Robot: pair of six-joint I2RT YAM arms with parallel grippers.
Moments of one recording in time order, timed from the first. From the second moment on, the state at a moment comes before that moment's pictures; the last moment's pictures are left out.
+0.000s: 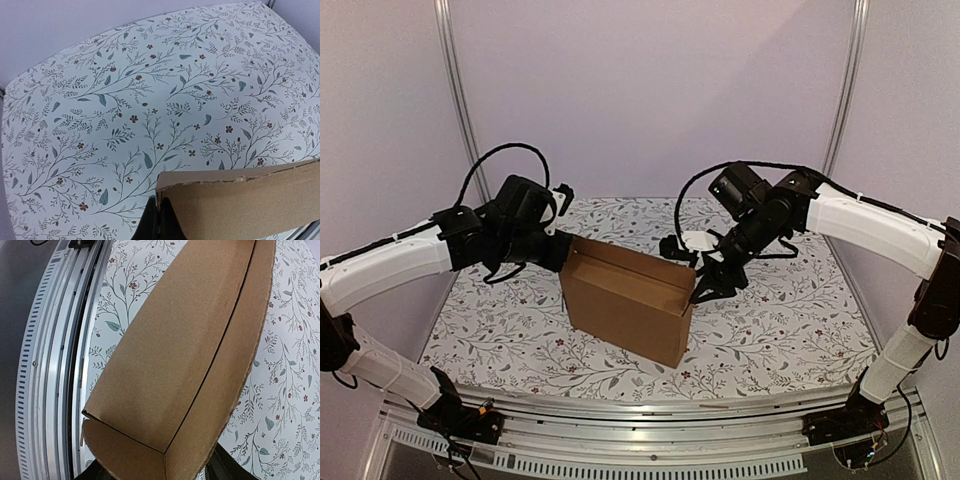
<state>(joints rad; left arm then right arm) -0.79 1.32 1.13 -0.57 -0.30 -0.24 0.81 1.64 1.52 -0.97 -0.42 -0.72</state>
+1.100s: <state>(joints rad) -0.80 1.25 0.96 -0.36 -0.33 -0.24 0.81 1.64 1.52 -0.97 -0.39 -0.72</state>
